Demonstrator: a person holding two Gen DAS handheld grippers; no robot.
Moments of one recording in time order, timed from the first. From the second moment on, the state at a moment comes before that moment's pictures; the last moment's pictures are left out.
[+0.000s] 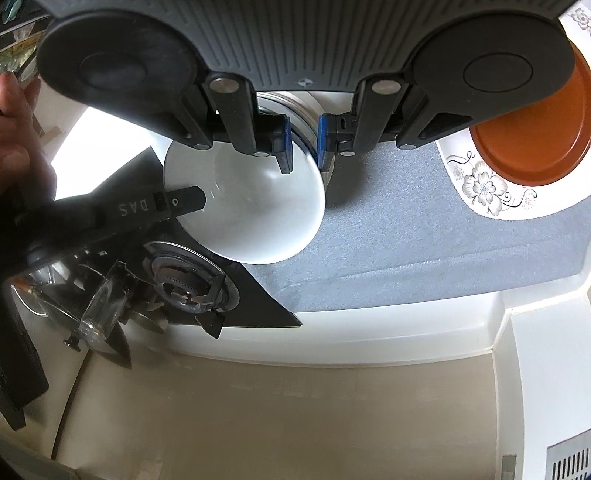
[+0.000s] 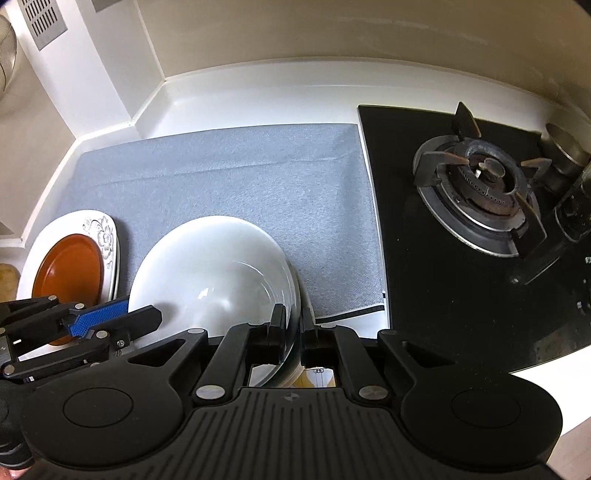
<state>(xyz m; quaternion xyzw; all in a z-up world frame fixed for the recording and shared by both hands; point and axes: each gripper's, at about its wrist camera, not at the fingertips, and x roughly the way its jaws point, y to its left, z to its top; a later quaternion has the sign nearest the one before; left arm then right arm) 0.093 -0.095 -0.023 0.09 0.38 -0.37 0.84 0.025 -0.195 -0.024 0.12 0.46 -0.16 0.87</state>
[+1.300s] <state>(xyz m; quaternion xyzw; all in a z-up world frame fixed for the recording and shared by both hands) 0.088 -0.101 -0.024 0.10 0.38 -0.34 0.86 0.027 -0.219 -0.039 0.10 0.43 -0.11 0.89</state>
